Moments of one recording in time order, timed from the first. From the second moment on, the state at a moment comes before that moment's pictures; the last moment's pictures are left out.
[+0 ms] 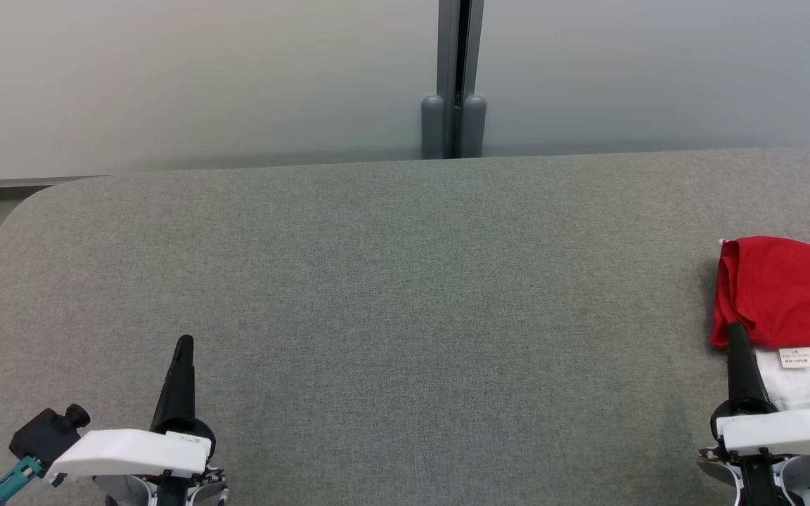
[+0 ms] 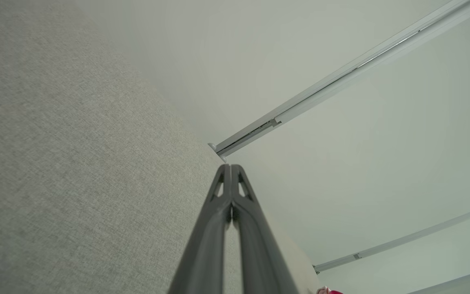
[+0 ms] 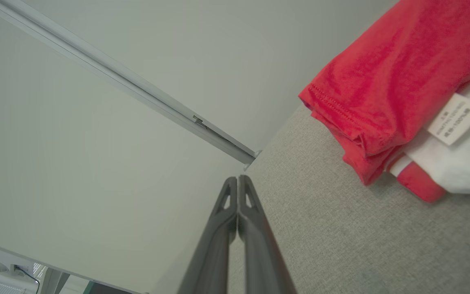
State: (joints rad) left arm -0.06 0.07 -0.05 0.24 -1.10 -0.11 -0.08; right arm -0.09 -0.04 -0.06 0.26 0.98 0.13 -0.05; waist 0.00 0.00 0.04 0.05
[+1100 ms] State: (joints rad) left arm -0.08 0.07 0.02 0.24 -1.38 -0.12 0.00; right arm -0.10 -0.05 -0.09 0.25 1.31 0.13 0.03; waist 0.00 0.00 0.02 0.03
